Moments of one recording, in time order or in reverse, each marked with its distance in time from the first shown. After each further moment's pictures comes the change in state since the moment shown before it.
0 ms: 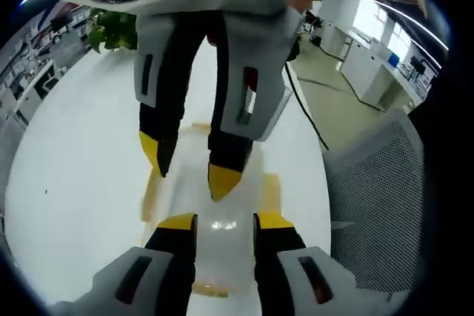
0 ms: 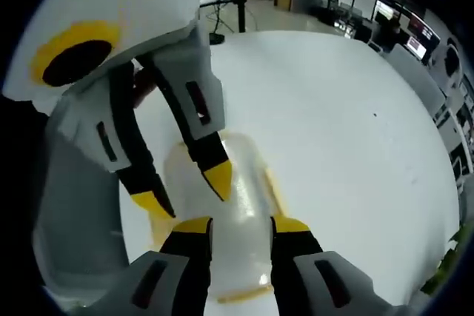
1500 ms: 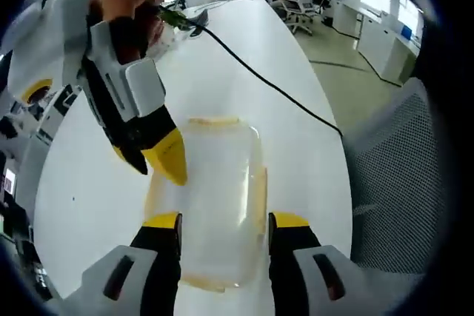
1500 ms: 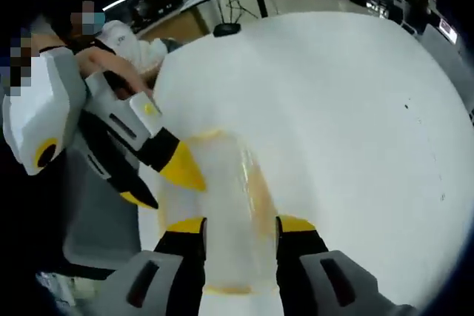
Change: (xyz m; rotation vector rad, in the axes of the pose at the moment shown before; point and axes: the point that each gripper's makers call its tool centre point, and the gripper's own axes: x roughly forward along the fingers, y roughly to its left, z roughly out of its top) left arm -0.002 0.002 -0.003 0.091 0.050 0.227; right arm 0.005 -0.026 0.002 -0.027 0.096 0.314
